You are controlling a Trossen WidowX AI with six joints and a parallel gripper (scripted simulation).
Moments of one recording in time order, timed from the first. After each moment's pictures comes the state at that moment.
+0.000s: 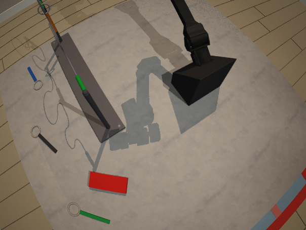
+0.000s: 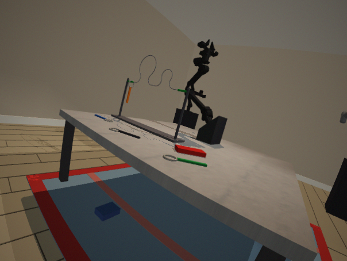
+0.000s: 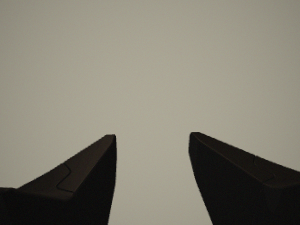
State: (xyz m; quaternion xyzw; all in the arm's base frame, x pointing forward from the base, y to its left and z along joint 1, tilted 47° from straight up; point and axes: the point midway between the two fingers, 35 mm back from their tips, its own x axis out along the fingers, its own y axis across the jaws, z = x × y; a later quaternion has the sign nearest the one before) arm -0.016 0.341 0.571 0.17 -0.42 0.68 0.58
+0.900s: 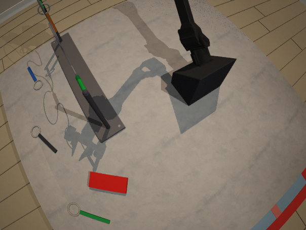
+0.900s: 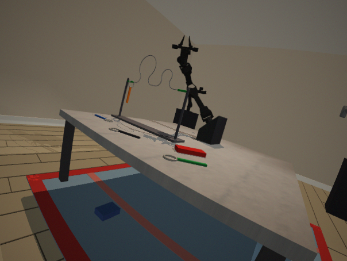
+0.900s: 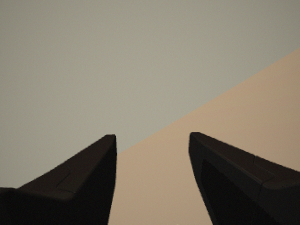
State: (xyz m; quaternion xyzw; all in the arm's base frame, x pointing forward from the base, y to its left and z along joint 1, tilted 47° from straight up) arm 0.239 0.282 0.546 -0.08 -0.40 0.48 0.78
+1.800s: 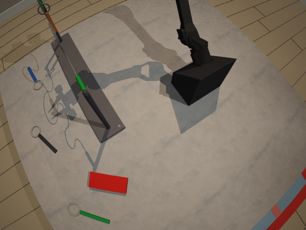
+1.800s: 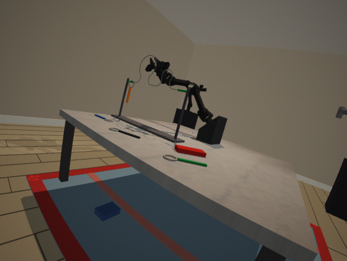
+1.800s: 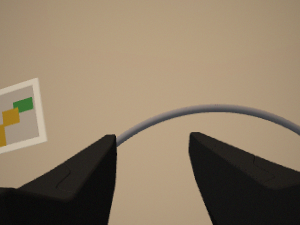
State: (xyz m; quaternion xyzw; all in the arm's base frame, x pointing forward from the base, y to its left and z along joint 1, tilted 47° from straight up) arm 0.381 0.058 0.516 -0.24 -0.26 0.23 0.91
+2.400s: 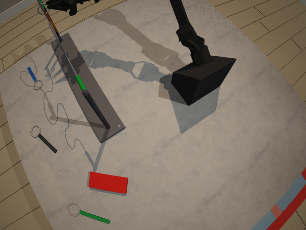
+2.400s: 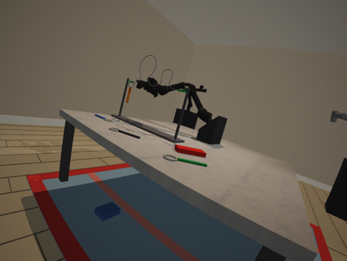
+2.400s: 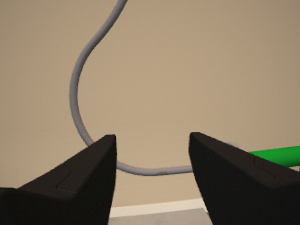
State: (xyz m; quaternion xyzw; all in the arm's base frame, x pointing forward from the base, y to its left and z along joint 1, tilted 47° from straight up) arm 0.403 -0.118 0.475 -0.37 -0.14 0.12 0.91
